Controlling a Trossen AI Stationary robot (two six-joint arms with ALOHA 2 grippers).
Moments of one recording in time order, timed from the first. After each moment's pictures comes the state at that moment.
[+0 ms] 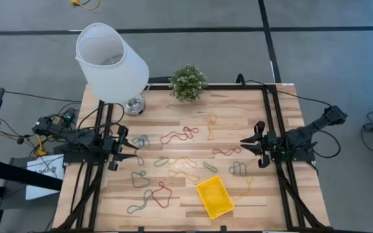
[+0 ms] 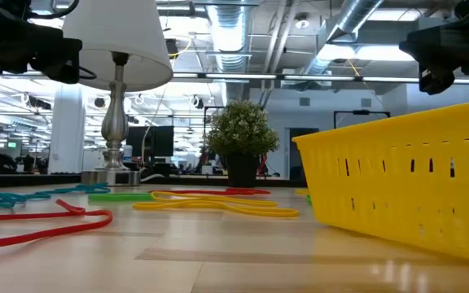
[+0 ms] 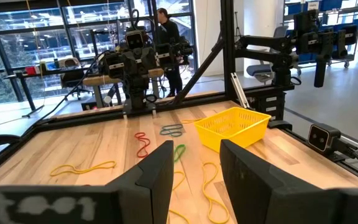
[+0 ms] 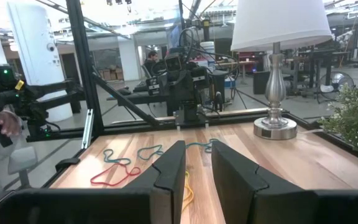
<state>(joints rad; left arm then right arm) -0.35 0.02 0.01 0.05 -0.15 0.11 0.51 0.15 0.00 0.24 0.50 0.01</state>
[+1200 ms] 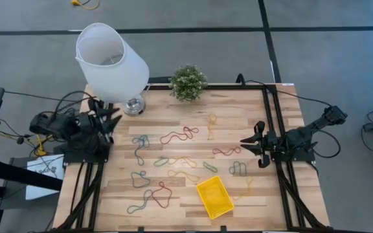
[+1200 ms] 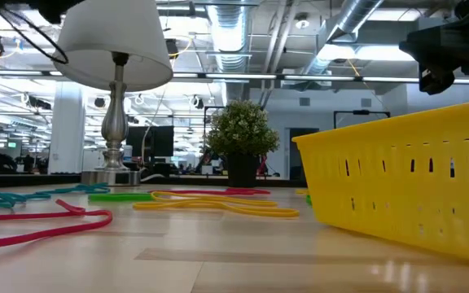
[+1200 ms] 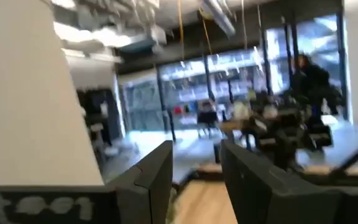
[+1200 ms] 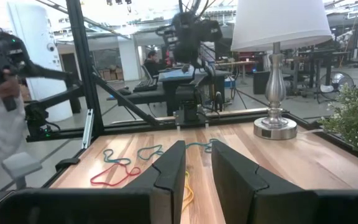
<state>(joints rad) -0.35 0.11 0.38 0.10 -0.69 0.36 0.51 0.15 0.00 0.24 0.50 0.01</state>
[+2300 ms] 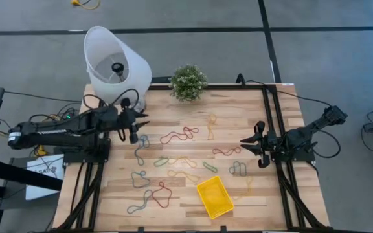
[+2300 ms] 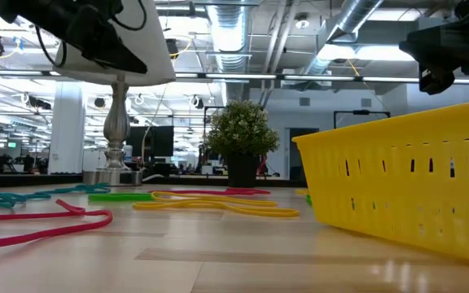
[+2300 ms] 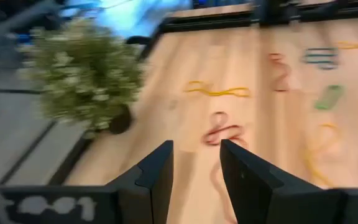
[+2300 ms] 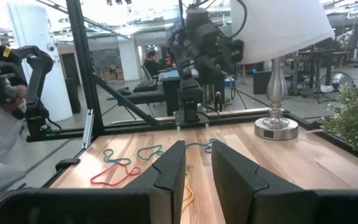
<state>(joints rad) 0.18 0.69 0.55 -0.24 -0.15 0.14 0.51 0.15 0.00 0.24 0.50 0.01</state>
